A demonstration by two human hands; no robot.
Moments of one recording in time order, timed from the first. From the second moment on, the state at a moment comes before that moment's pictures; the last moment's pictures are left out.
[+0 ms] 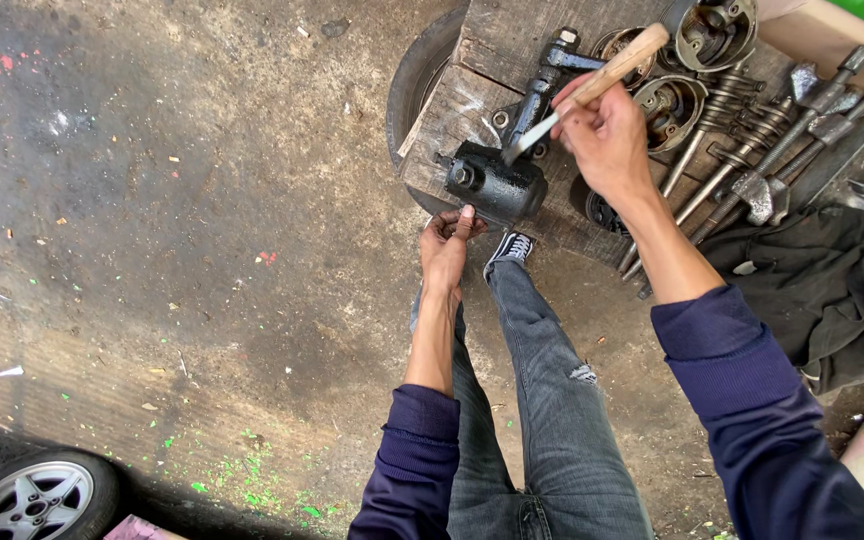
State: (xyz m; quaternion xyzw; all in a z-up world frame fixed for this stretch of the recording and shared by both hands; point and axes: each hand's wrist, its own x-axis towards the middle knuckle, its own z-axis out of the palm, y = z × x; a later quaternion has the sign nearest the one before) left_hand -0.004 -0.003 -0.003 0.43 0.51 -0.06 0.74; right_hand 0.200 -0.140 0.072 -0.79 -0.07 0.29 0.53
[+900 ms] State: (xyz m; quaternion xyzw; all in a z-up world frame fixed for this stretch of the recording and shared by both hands) left_hand -0.001 -0.001 -0.004 0.44 0.50 -0.05 0.75; right_hand 0.194 -0.139 0.077 -0.75 -0.21 0.32 0.54
